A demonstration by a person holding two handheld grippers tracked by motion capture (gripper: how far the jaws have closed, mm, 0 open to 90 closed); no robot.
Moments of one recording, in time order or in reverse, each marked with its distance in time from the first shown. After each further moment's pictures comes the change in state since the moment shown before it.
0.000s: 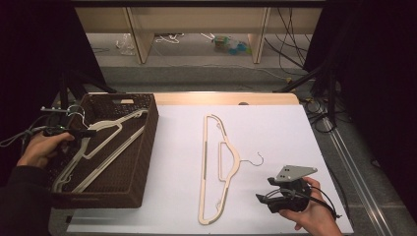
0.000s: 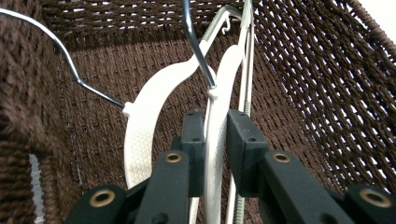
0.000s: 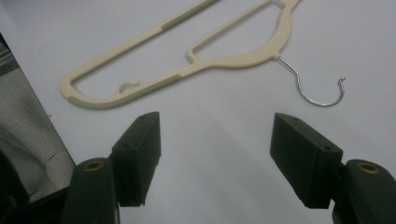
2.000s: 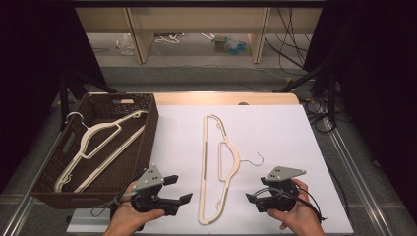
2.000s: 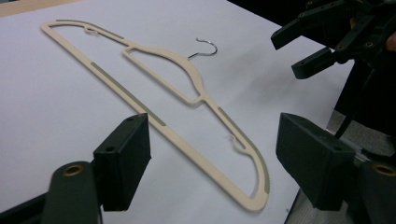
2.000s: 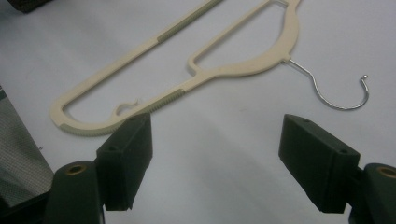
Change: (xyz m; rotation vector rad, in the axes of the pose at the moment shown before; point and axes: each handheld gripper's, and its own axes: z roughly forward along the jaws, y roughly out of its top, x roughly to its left) left arm -0.295 -0.122 0.029 -0.173 -0.367 0.406; right arm 0.011 0.001 0.028 -0.029 -0.013 0.092
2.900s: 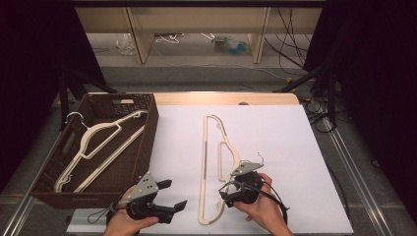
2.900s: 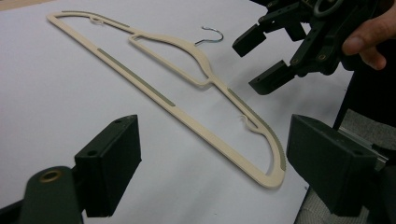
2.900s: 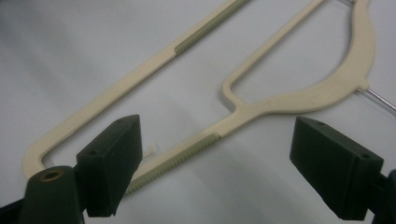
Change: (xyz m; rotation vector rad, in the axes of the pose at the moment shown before) left arm 0.007 -0.023 -0.002 -0.025 0.010 0.012; right arm 0.033 0.033 0.072 0.100 -0.030 -0.014
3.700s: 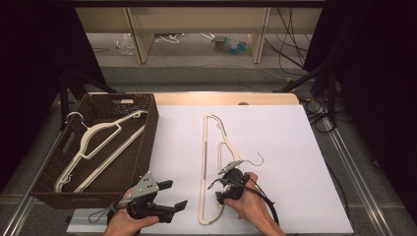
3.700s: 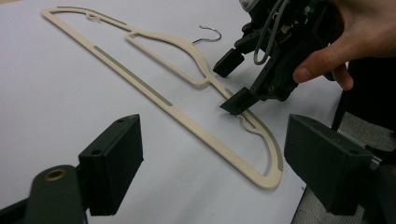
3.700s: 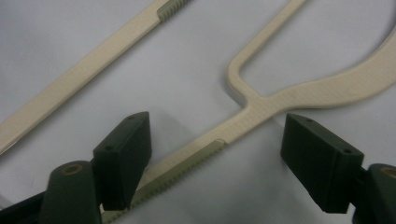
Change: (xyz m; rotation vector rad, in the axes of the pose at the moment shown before) left arm 0.001 -0.001 0.002 0.013 -0.015 -0.016; right arm 0.006 0.013 0.035 0.185 -0.054 0.002
